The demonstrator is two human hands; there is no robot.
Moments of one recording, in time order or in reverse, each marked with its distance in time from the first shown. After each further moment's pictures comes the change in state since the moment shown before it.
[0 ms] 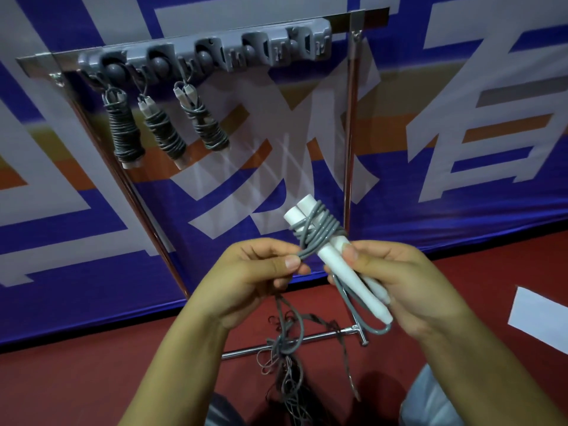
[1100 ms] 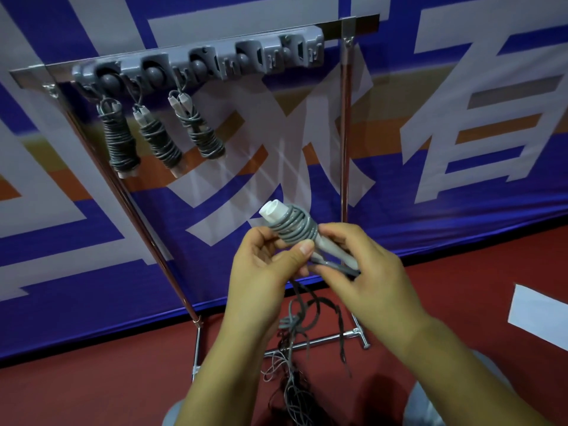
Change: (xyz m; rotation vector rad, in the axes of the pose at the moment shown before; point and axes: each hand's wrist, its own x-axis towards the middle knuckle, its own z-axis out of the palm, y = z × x) left_hand 0.008 -0.011 0.033 -0.062 0.287 0.323; right_hand 0.016 0.025 0.012 -0.912 0.234 -0.692
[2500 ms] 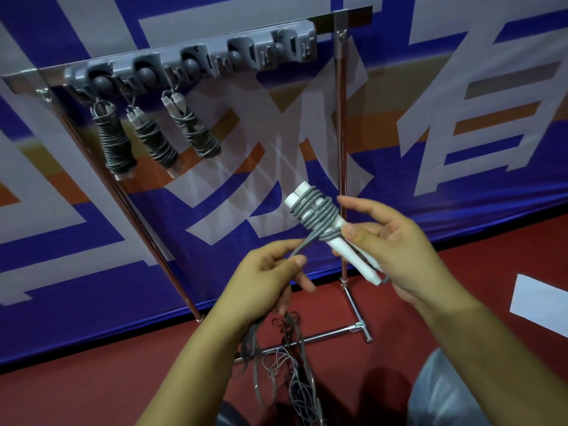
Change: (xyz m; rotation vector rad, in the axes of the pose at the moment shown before) left_hand 0.011 -0.006 -0.025 0.557 -0.254 -0.230; right_hand 0.021 0.016 -0.025 0.775 -0.065 0.448
